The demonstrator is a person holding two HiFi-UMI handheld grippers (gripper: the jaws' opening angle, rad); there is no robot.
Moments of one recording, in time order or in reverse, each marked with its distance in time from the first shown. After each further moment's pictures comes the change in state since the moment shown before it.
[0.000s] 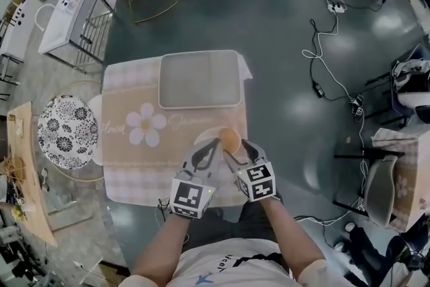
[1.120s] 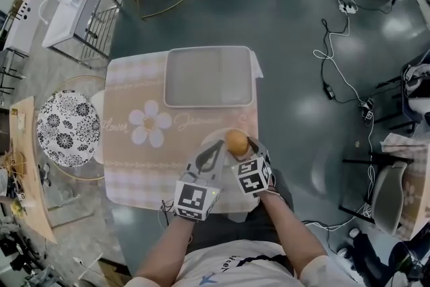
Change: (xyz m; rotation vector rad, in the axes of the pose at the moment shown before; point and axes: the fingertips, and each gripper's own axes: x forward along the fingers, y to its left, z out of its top) left arm 0.008 0.022 -0.042 -0.029 0.015 0.042; right arm 0.063 -0.017 -0.053 -0.202 0.213 -0.096
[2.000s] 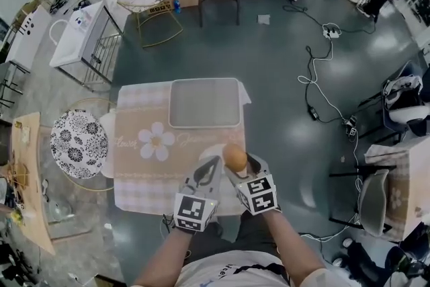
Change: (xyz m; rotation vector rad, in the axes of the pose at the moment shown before) left arm -0.049 -0.033 0.092 0.020 -0.007 -0.002; right arm -0.143 0.008 0.095 0.114 -0.208 0.057
